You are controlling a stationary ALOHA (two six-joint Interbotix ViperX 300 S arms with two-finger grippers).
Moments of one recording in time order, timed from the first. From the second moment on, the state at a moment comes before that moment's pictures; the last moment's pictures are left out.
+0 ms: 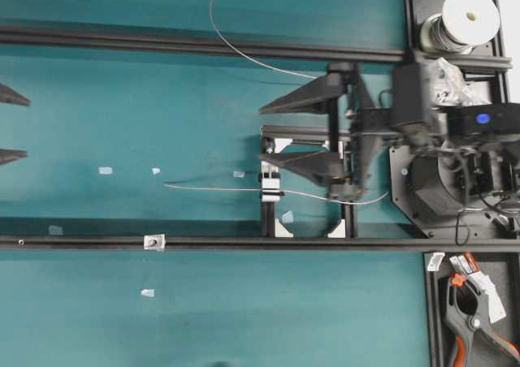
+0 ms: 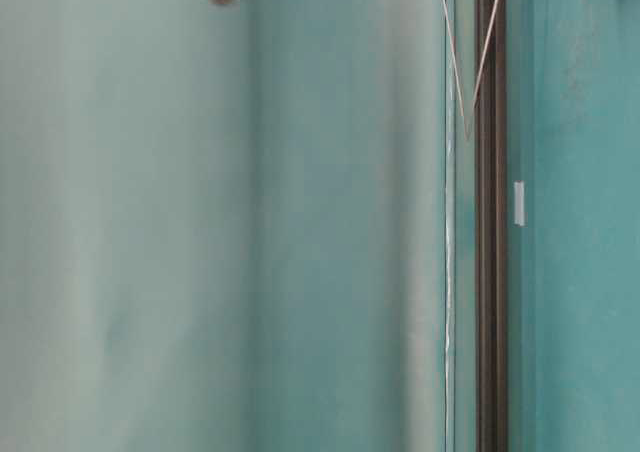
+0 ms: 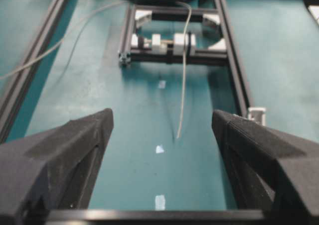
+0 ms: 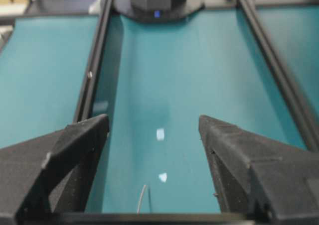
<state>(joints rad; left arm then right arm) 0.00 -0.63 1.23 -0.04 -0.44 0.01 0.00 -0.59 1.07 0.01 -0.31 0.22</state>
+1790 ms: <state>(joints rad) -0.03 -0.04 1.19 -0.04 -0.85 -0.02 0.07 0.01 0.97 0.01 -0.38 0.38</state>
